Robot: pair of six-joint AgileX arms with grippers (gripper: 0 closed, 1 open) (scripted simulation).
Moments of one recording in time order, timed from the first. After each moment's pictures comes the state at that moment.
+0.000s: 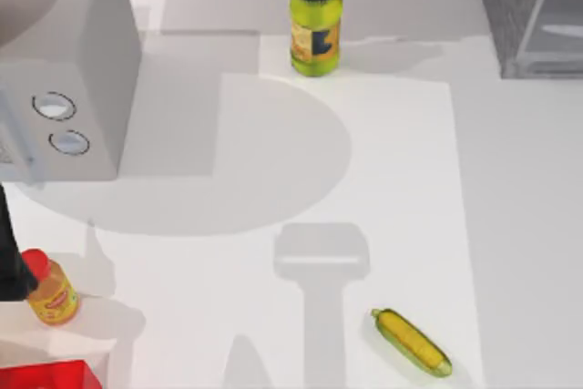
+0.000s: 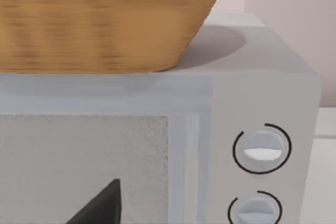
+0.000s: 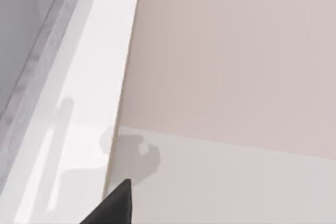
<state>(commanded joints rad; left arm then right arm) 0.00 0.00 0.00 0.00 0.00 0.00 -1.14 1.81 1.36 -0.51 -0.83 -1.03</state>
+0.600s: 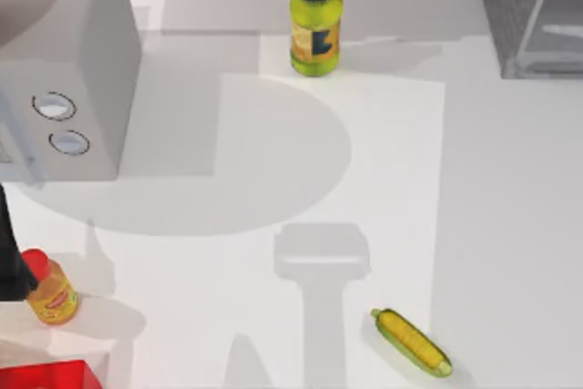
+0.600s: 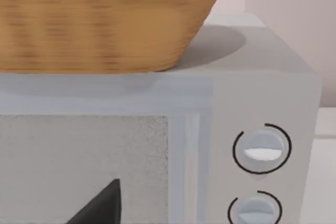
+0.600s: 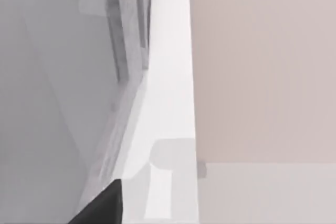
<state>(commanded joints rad) 0.00 0.00 0.00 0.00 0.00 0.00 -0.93 1.82 1.29 -0.27 -0.73 -0.61</state>
